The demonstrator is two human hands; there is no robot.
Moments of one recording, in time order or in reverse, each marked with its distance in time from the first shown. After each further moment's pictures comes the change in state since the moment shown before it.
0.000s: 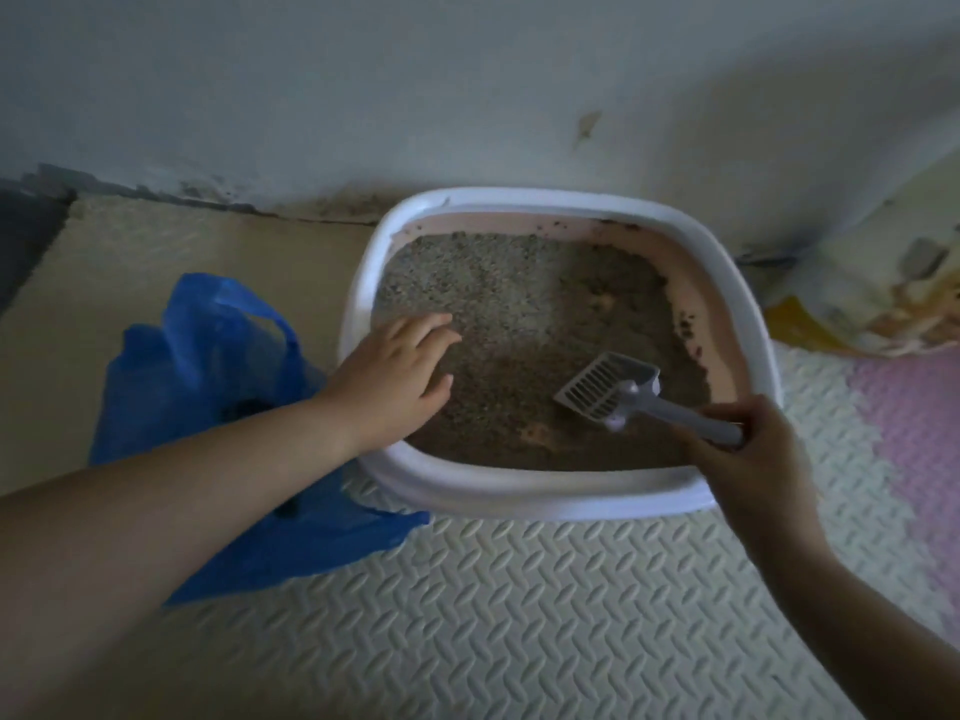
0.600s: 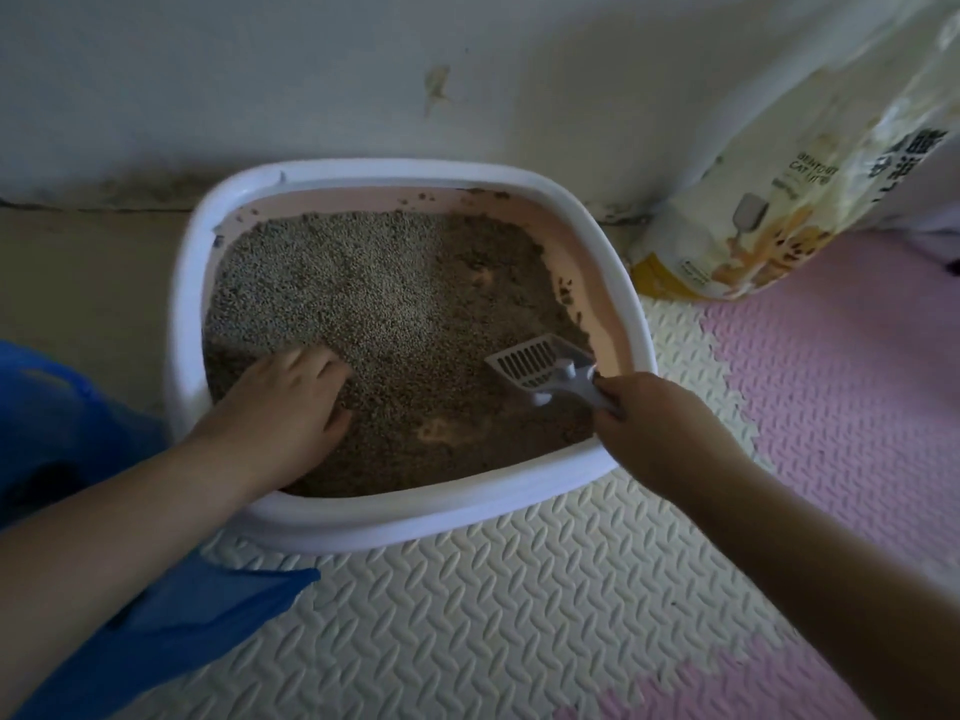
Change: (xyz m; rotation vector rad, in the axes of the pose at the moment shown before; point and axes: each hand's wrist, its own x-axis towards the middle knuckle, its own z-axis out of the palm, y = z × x) left_hand 0.029 -0.004 0.039 0.142 -0.053 0.165; right_hand 0.029 -0.018 -0.019 -0.859 -0.374 -0.042
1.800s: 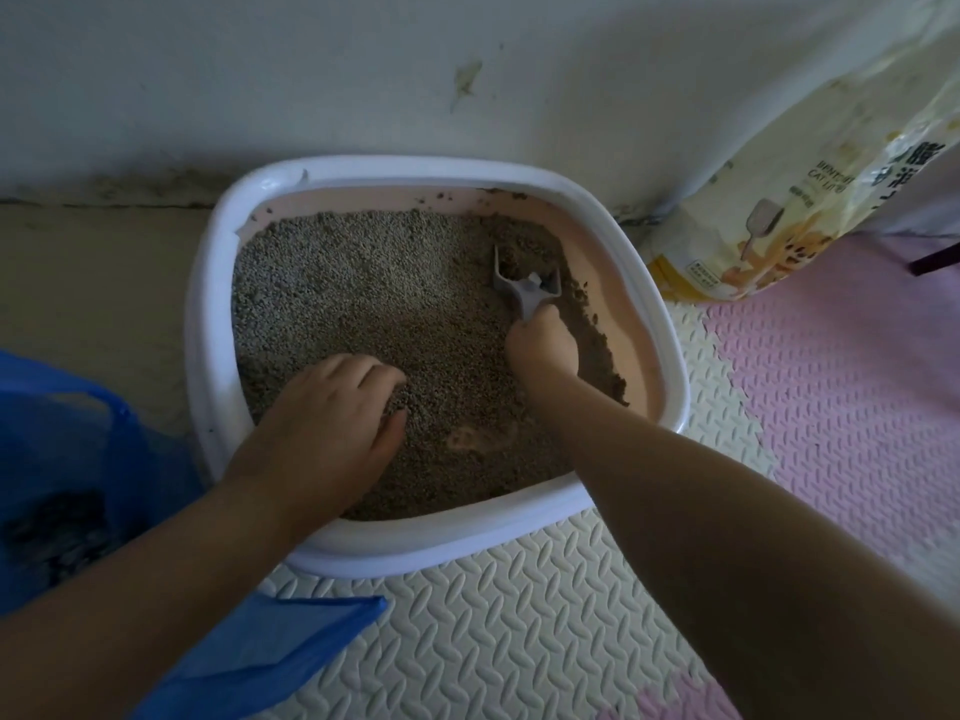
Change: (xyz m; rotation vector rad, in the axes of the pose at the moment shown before) left_hand -0.007 0.002 -0.011 -0.291 0.133 0.018; right_hand 0.124 -0.096 0.058 0.555 0.127 0.356
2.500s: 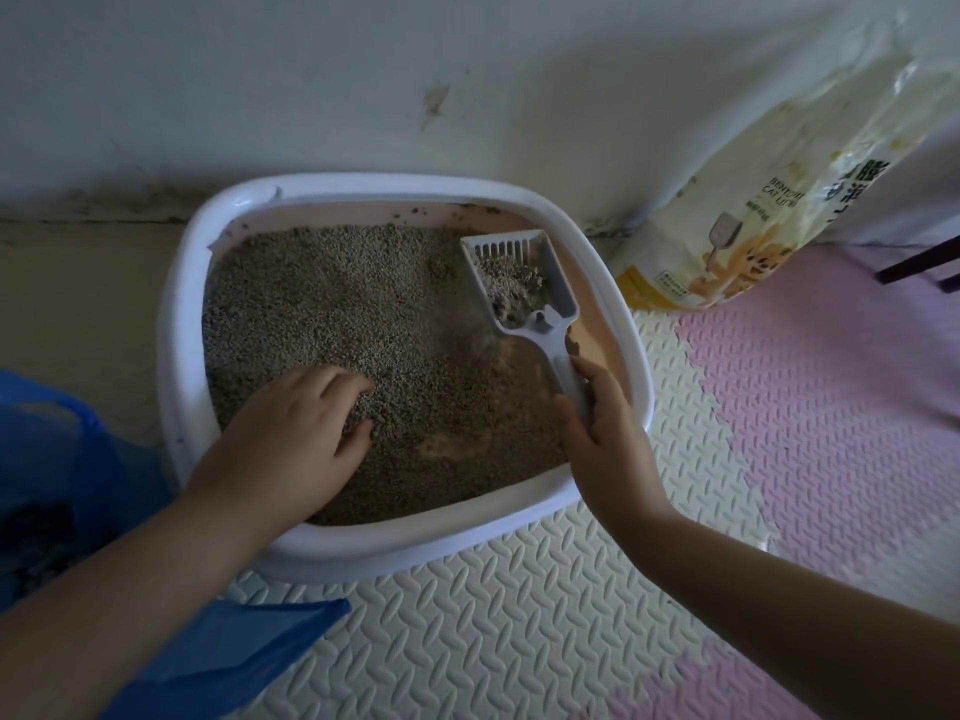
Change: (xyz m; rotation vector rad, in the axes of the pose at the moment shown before) left_hand -0.001 0.001 0.001 0.049 0.019 0.000; right_hand -0.110 0.071 -0.070 0.263 0.075 -0.378
